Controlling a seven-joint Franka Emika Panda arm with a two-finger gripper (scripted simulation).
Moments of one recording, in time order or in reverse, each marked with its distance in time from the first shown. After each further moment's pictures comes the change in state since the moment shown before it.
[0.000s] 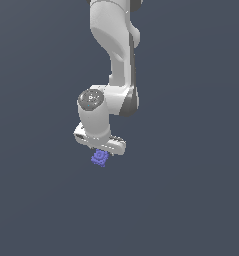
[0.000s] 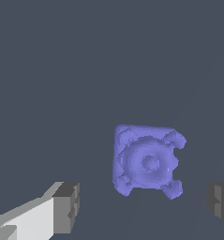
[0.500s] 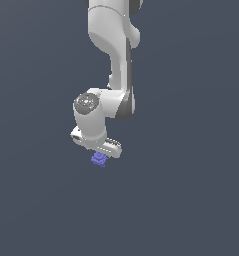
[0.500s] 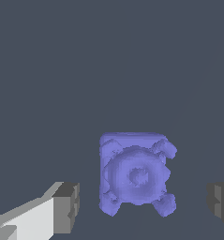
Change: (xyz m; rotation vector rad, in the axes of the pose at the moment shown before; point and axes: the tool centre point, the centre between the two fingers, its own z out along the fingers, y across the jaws) arm 0.007 0.014 0.012 -0.001 0.005 0.057
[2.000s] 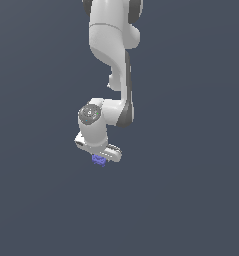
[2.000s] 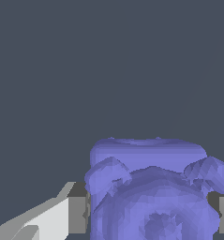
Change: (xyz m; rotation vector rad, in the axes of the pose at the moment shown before) arm -0.002 0.000 0.044 0.000 0.000 0.007
